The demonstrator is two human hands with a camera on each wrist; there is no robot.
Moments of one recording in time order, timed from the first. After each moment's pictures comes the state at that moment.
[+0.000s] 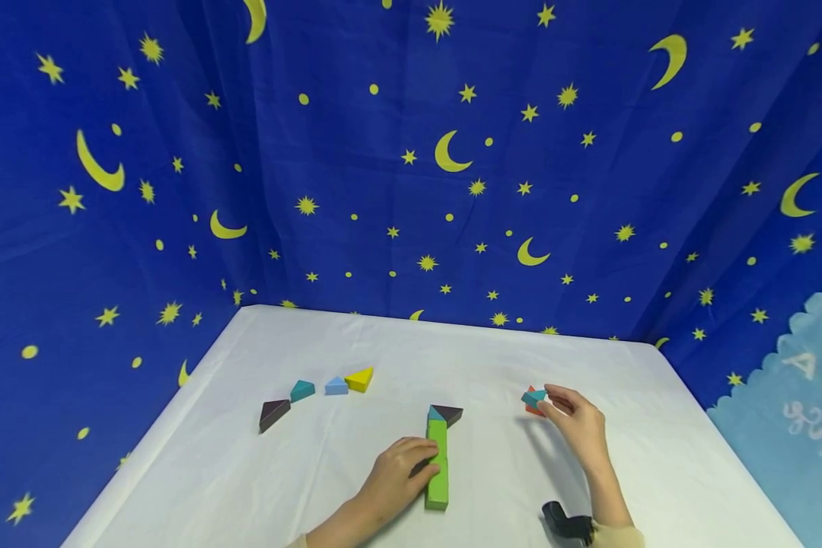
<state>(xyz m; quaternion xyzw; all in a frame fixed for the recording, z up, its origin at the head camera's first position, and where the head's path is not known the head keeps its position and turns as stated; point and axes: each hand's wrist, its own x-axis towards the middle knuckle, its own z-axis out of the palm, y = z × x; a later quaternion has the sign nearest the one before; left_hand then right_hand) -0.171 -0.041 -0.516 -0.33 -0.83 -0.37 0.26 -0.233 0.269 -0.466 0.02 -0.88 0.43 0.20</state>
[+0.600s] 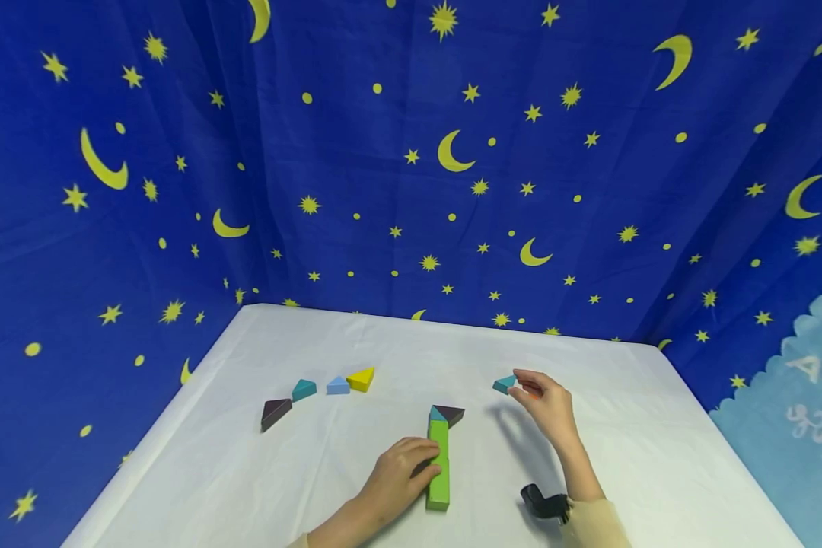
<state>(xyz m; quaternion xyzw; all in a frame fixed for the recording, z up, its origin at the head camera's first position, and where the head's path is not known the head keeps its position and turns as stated) -0.170 -0.041 -0.514 -0.33 -0.83 -0.37 0.25 -0.254 0.225 -0.450 0.07 -0.88 0.44 0.16</state>
